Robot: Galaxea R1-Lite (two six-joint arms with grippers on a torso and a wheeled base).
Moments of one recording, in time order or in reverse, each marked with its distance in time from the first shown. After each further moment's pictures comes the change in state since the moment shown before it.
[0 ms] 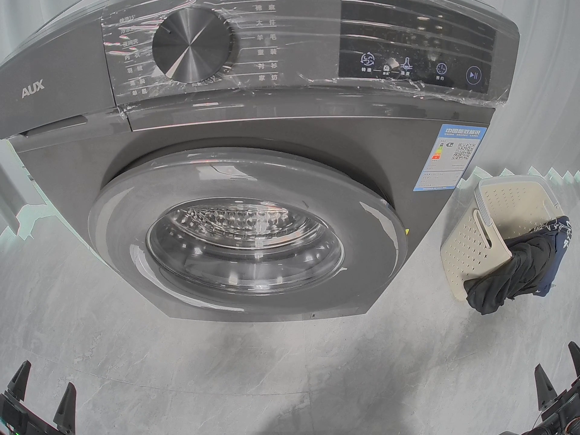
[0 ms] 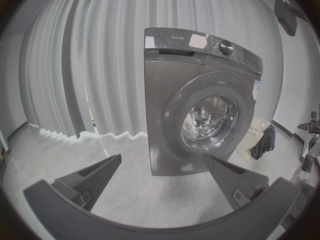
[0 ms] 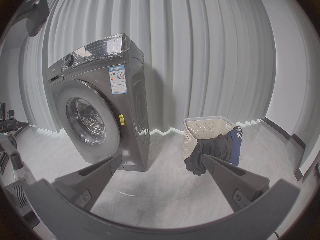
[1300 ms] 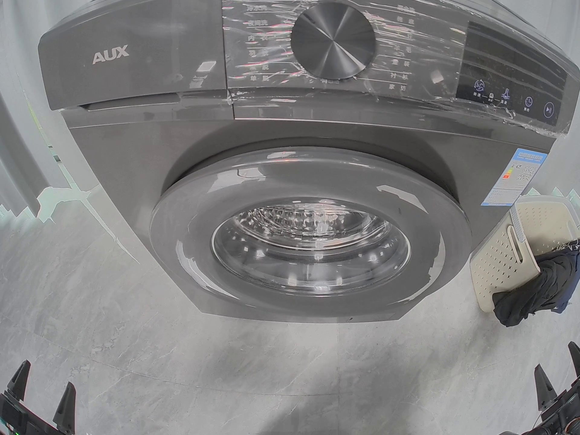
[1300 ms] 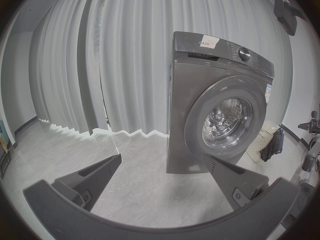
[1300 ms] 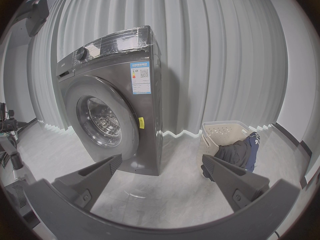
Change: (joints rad) left arm 0.000 0.000 0.000 0.000 0.001 0.004; right arm 0.000 0.000 0.000 0.000 -0.002 0.000
